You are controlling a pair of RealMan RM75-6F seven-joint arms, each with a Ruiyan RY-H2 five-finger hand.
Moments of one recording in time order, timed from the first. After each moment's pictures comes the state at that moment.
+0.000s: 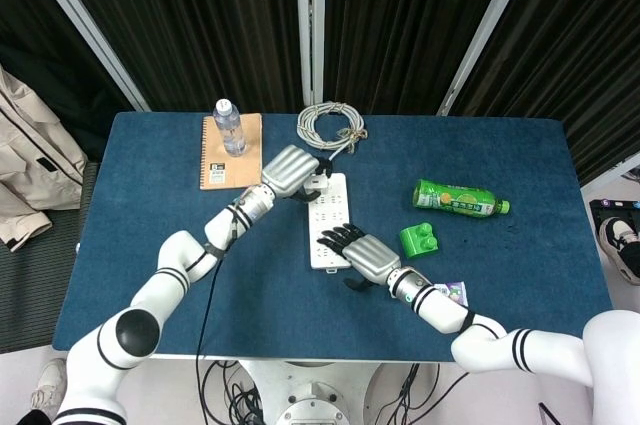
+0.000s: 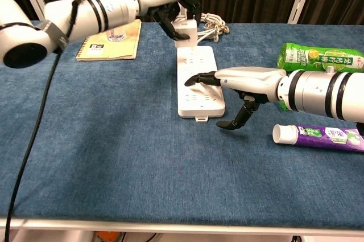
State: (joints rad) left arm -1.22 -1.96 -0.05 -0.35 1.56 0.89 -0.69; right arm 0.85 -1.56 0.09 -1.43 -1.27 0.67 -0.02
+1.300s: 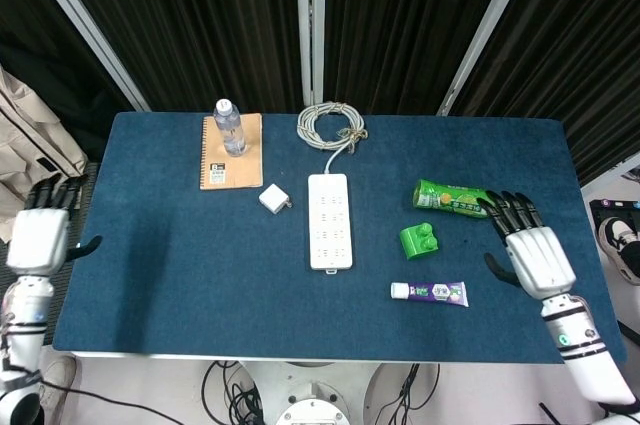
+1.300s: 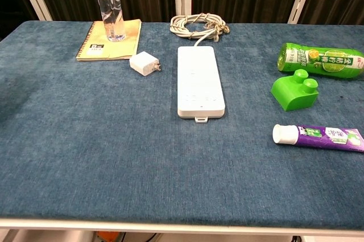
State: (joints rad) left arm -0.36 -1.19 -0.02 -1.48 1.25 1.52 0.08; right arm 0.36 -1.04 -0.01 -1.79 -1.43 1.37 -0.10
